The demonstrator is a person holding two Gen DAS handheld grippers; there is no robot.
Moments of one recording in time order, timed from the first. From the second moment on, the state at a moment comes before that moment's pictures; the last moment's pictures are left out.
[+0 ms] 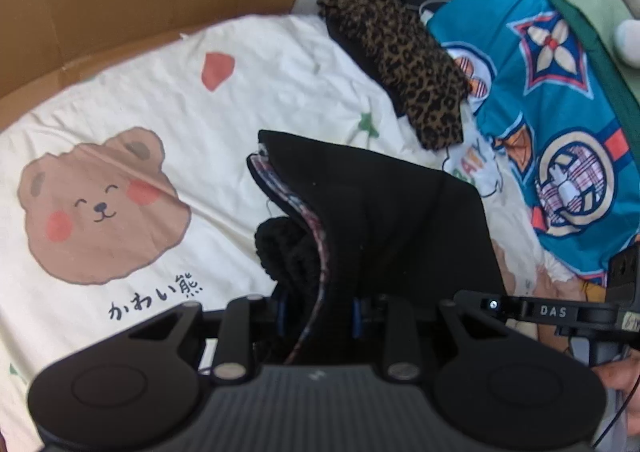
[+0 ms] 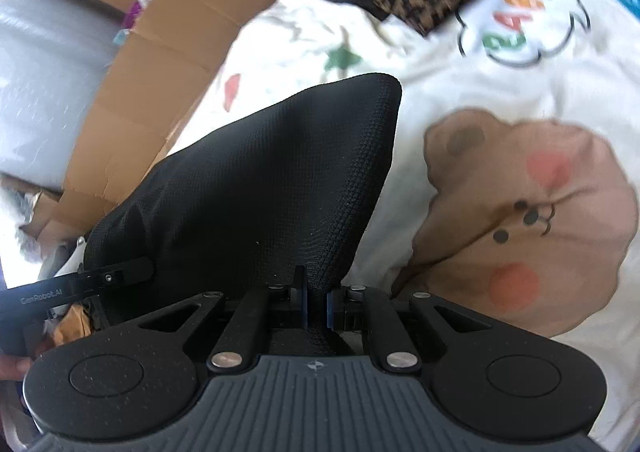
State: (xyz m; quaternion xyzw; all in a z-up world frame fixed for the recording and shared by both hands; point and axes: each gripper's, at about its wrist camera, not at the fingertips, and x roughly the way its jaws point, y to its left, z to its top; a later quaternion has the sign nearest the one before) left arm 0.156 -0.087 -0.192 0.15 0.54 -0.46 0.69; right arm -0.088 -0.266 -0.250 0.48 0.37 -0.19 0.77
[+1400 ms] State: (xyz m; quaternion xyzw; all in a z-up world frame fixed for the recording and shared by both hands) left arm 0.074 -0.046 0.047 0.01 0.36 -0.44 0.82; right arm -0.076 -0.277 0.065 0.22 0.31 -0.04 0.92
